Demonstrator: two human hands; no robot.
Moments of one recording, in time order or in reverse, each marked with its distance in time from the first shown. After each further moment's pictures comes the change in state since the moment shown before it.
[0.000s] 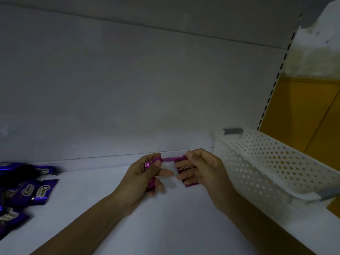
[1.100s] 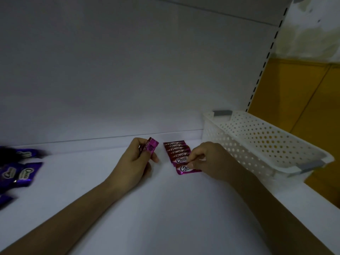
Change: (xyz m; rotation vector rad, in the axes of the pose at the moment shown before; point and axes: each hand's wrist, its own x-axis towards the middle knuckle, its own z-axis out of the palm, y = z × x) left_hand -0.010 -0.005 0.012 0.358 0.027 0.102; right_hand -0.001 0.003 -0.051 -0.999 -0.139 -0.090
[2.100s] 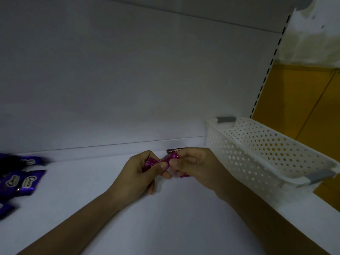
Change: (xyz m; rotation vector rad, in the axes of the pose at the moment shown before) left_hand -0.003 0.004 -0.002 0.070 -0.110 0.099; right_hand -0.004 -0.040 0.011 0.759 -0.063 -0.008
